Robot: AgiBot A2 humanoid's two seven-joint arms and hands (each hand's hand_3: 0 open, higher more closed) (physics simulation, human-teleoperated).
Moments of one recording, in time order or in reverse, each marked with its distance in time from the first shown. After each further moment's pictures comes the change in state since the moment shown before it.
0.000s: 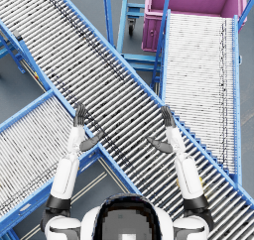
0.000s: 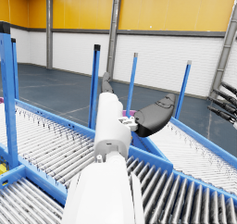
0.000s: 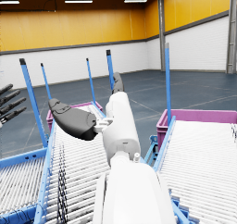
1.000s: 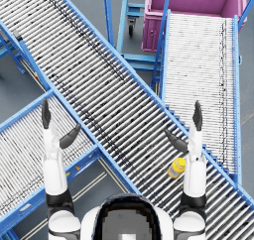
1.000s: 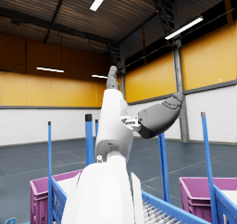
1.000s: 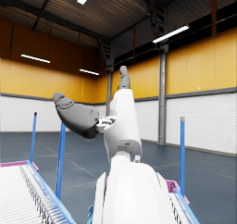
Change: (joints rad) left arm 0.161 0.086 -0.328 -0.109 0.378 -0.052 -0.052; right arm 0.123 -0.099 -0.264 0.150 0.334 -0.051 0.052
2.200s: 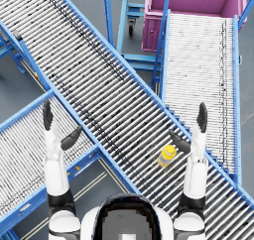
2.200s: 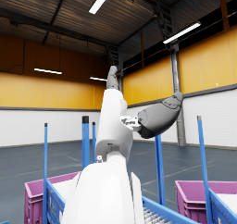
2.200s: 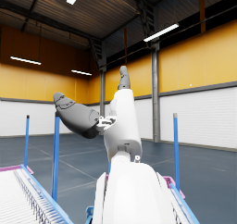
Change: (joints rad) left arm -0.002 0.023 0.006 -0.022 0.001 0.000 0.000; right arm -0.029 -0.029 -0.054 0.015 0.001 0.000 0.000
